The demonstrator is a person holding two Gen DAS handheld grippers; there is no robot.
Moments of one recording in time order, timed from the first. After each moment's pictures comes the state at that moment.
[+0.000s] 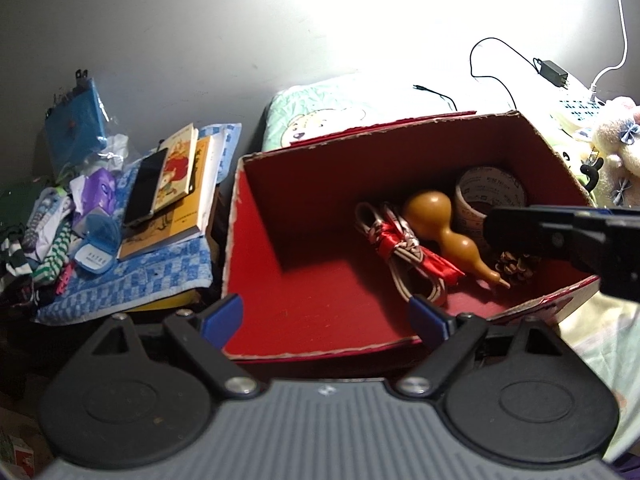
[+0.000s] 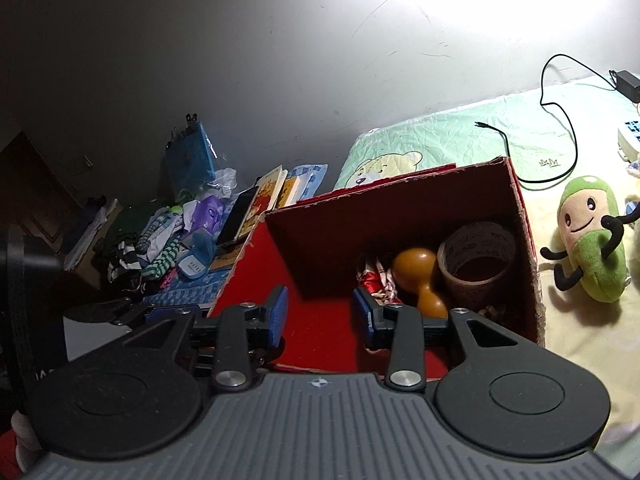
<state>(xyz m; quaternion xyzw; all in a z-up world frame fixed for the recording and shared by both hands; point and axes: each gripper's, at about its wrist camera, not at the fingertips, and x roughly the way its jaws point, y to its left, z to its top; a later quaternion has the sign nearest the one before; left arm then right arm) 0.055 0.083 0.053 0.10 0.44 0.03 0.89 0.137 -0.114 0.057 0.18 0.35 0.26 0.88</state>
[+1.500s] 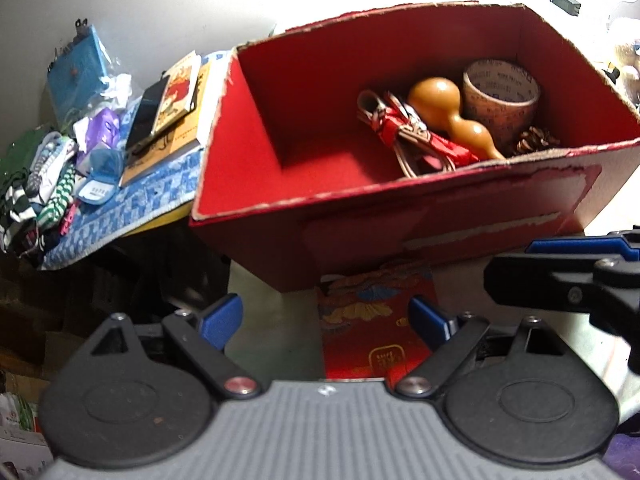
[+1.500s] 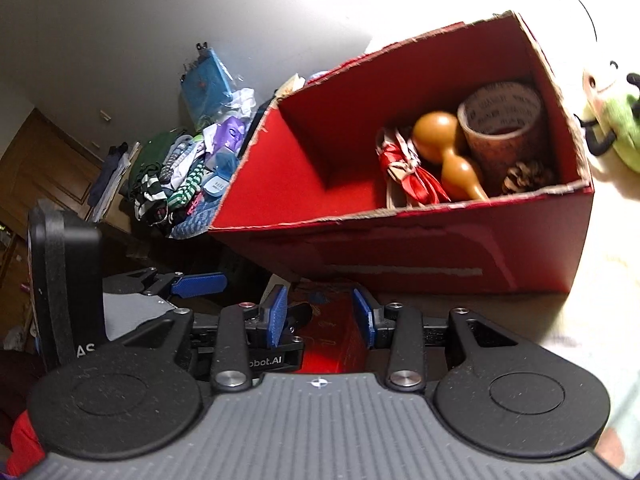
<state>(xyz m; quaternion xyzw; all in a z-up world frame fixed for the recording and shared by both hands) 0.023 0.080 -0.001 0.11 0.52 0.06 0.84 0.101 -0.113 0.008 0.21 0.45 0.30 0.81</state>
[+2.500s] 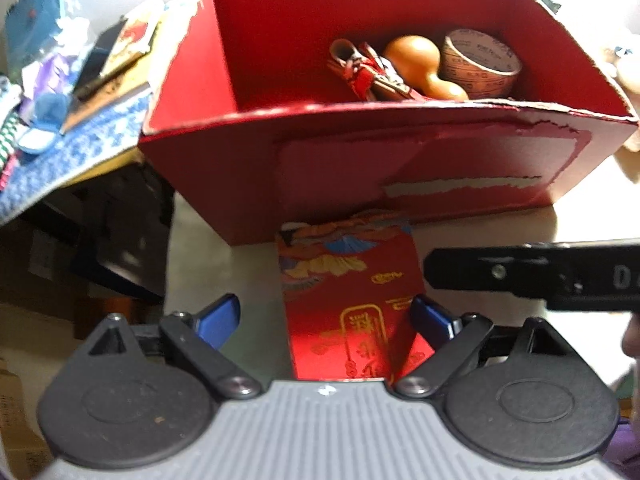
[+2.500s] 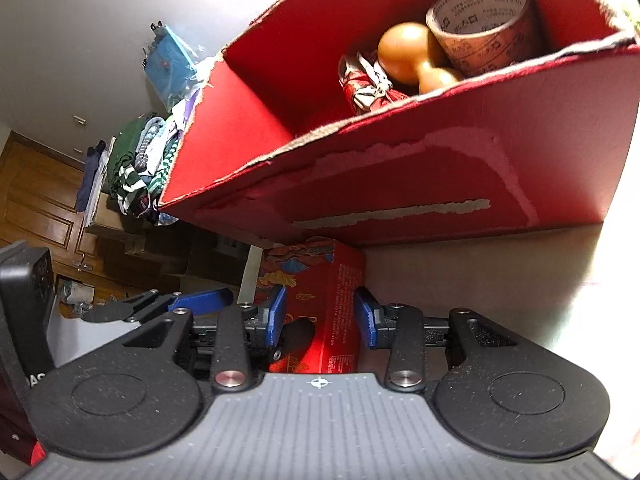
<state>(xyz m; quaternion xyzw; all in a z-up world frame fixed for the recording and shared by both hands) 0.013 0.106 -0.037 0.02 0.56 -0.02 0.83 0.119 -0.096 -0.038 0.25 0.53 0.28 0.76</state>
